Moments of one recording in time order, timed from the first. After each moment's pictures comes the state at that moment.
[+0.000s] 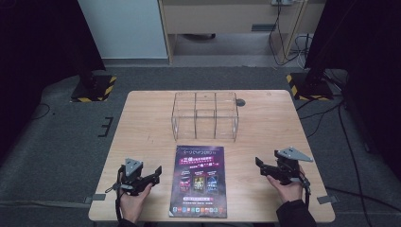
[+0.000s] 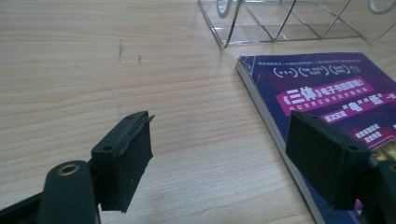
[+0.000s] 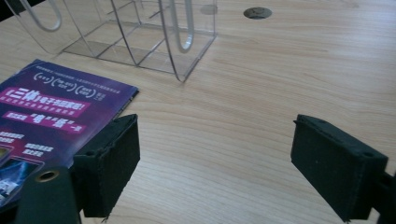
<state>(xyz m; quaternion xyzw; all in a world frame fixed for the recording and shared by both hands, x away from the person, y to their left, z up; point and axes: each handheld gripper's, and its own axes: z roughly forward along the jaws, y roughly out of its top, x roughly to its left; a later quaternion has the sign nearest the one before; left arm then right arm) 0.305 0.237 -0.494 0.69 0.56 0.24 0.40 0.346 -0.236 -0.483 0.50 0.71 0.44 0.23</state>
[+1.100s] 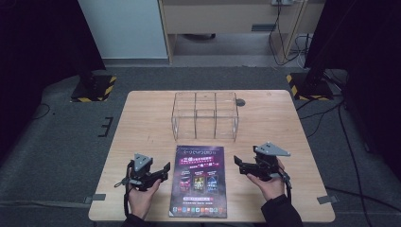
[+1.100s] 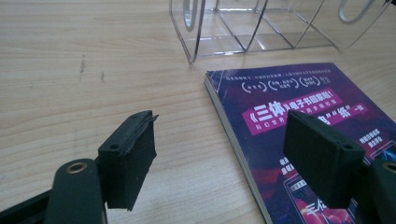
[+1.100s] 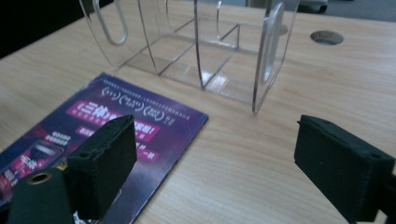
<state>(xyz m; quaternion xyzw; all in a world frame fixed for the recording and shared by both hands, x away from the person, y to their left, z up) 0.317 0.212 -0.489 0.70 0.54 0.23 0.41 0.351 -0.174 -0.466 0.45 0.74 0.46 0.21</state>
